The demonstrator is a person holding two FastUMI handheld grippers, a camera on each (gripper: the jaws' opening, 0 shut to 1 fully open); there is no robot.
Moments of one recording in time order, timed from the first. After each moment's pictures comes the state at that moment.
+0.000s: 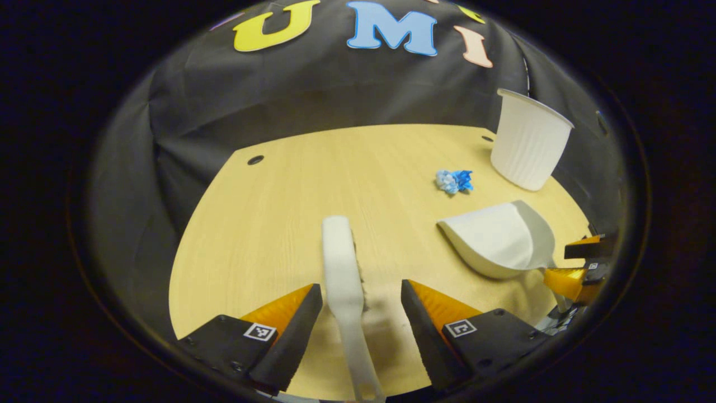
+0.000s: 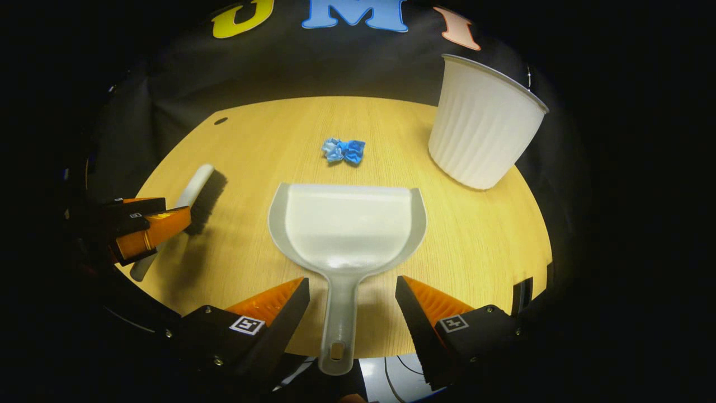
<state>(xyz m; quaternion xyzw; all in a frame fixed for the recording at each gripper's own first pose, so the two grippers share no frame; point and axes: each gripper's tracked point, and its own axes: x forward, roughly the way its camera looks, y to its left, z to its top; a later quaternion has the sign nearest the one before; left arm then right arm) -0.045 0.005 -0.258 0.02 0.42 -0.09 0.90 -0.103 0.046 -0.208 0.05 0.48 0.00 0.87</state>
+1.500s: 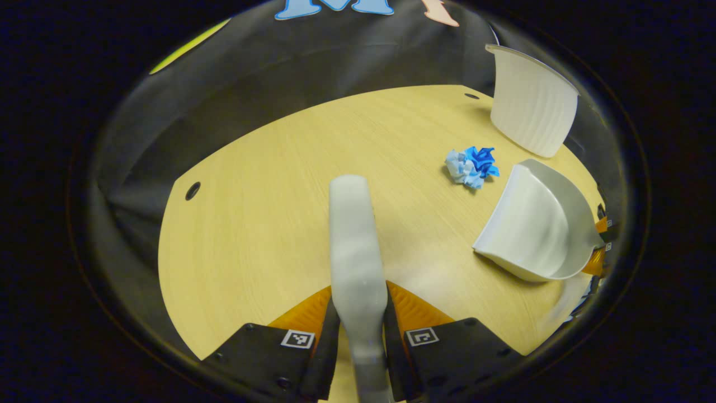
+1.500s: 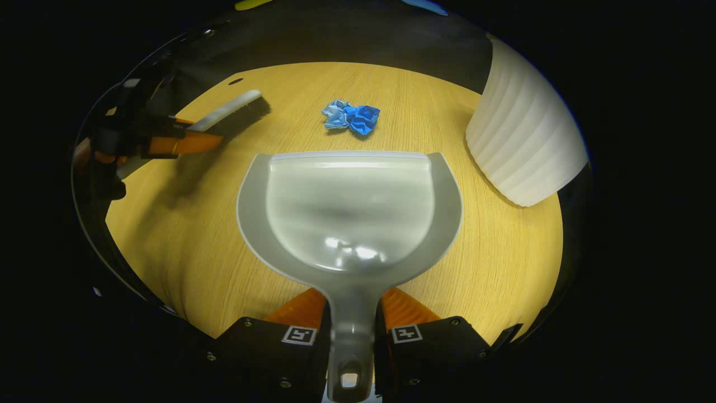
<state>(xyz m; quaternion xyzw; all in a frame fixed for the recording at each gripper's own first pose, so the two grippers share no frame) 0.101 -0.046 -0.316 0.11 0.47 -0.20 0.85 -0.060 0.005 -0.263 0.00 0.54 0.11 0.84</state>
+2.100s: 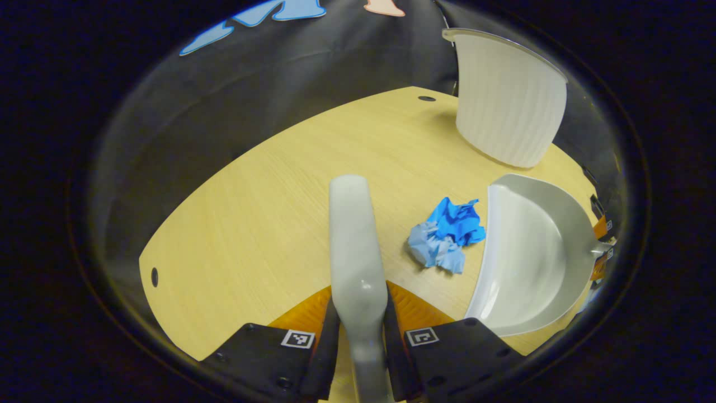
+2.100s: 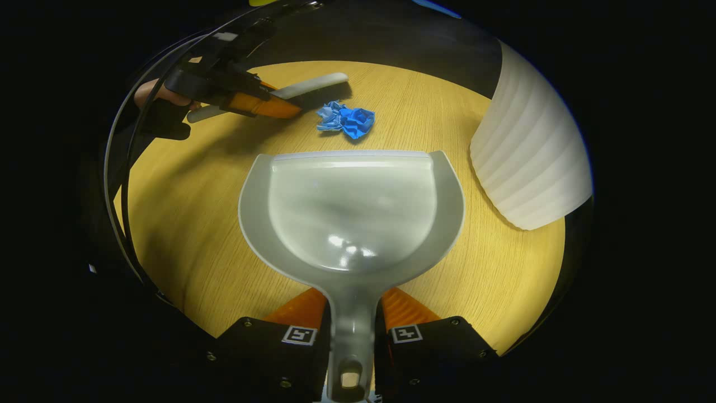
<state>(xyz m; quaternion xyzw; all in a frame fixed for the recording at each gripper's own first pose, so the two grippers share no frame) 0.176 -0.159 -0.310 0.16 0.42 -0.32 0.83 -0.044 -0.024 -0.269 -0.03 0.53 0.16 0.83</state>
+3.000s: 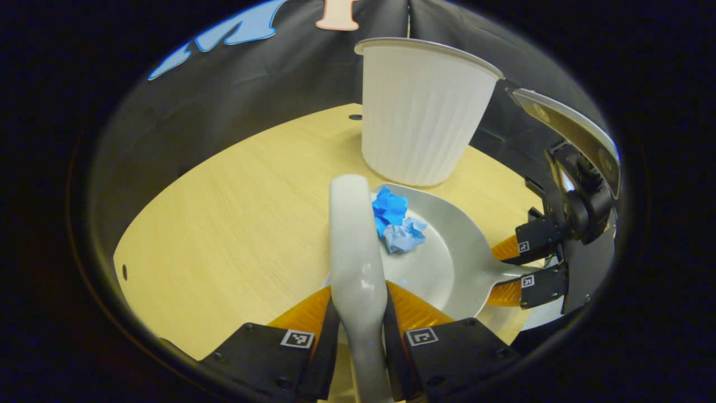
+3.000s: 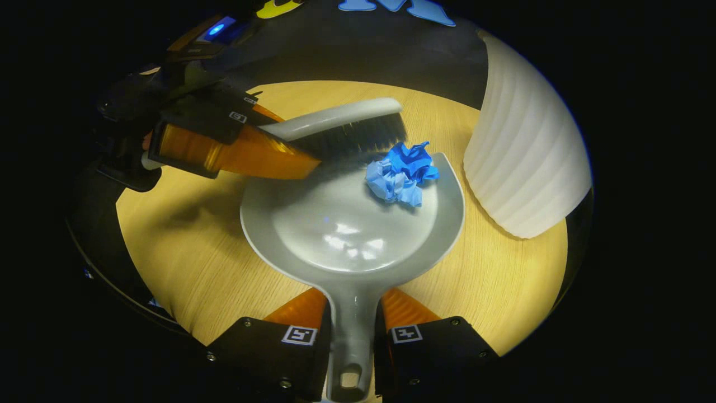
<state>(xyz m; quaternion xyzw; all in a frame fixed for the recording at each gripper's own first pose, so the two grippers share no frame) 0.074 -0.228 -0.239 0.10 0.41 -0.39 0.82 -0.034 -0.024 -0.255 -0.02 0.46 0.17 0.87</state>
